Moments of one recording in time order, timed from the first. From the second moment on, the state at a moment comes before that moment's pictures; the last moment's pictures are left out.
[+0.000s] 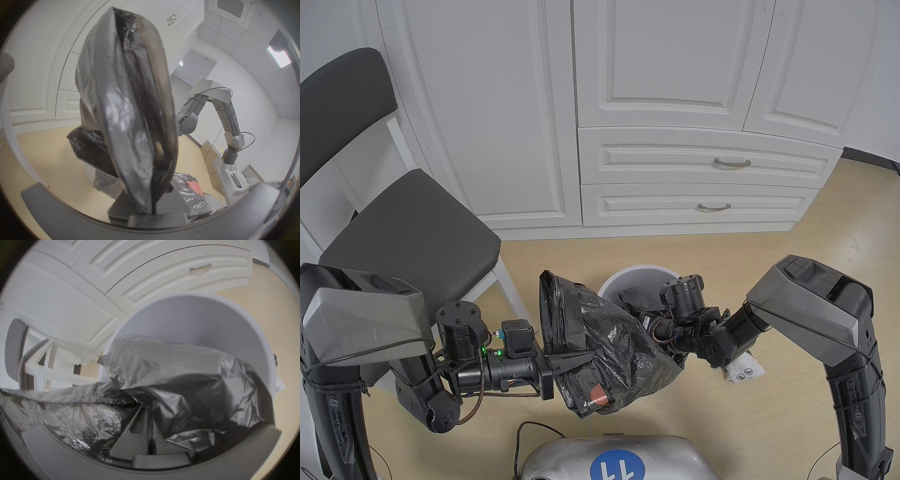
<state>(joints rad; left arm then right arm) -0.44 2.23 -0.47 -1.54 -0.75 -0.06 0.52 2.48 -1.29 -0.59 0.00 0.66</state>
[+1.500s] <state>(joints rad) -0.43 2.27 -0.50 -1.54 -0.58 -0.18 0.38 2.40 -1.50 -0.60 -0.10 0.84</state>
